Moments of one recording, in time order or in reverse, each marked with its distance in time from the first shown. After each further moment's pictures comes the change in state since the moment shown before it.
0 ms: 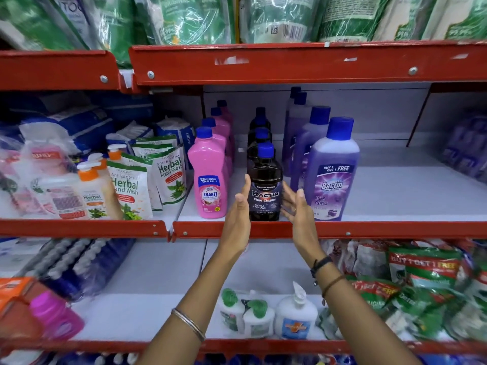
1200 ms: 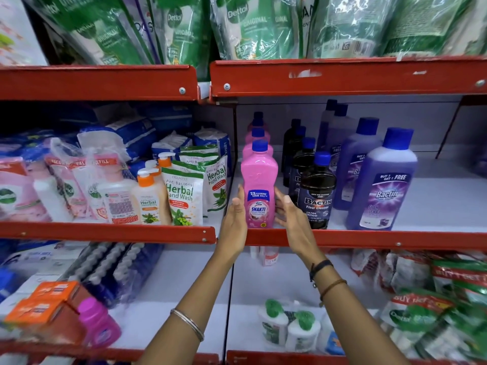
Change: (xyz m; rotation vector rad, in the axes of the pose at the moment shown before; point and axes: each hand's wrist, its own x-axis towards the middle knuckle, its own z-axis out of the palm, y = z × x) left_hand -0.008 -0.006 -0.112 0.068 0.089 -0.109; right_hand -0.004 0.003 0.111 -0.232 -0.149 -0.020
